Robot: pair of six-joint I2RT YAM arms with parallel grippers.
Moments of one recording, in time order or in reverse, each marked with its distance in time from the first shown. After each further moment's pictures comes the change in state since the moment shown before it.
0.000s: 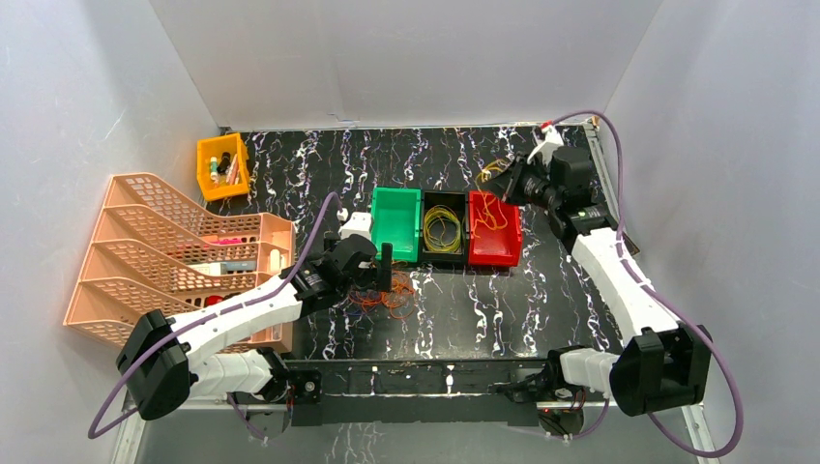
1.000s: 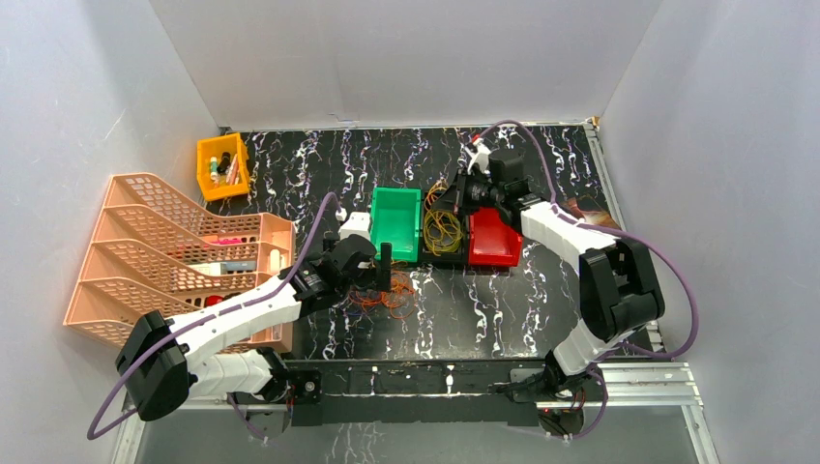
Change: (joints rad) left arm 0.000 -0.006 -0.001 -0.003 -0.002 -0.013; right arm 0.172 0.400 0.078 0.216 -0.201 0.063
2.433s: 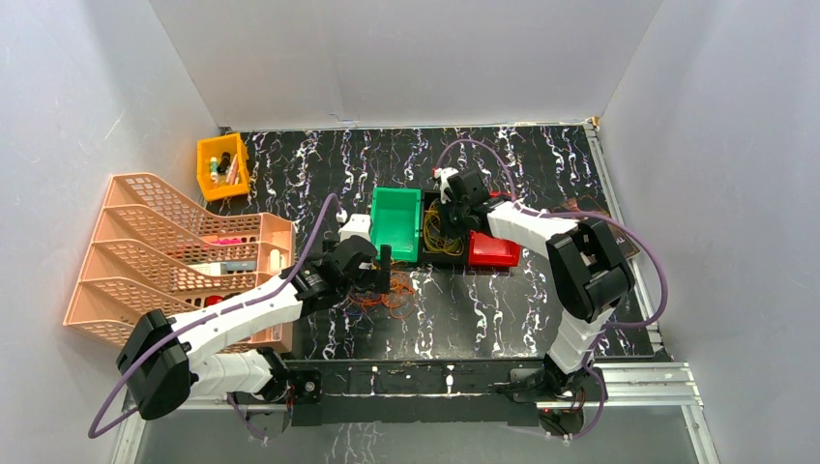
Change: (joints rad) left arm 0.000 0.007 -0.002 -0.022 0.000 -0.003; right arm 0.168 0.174 0.080 -0.277 0.487 -0.405
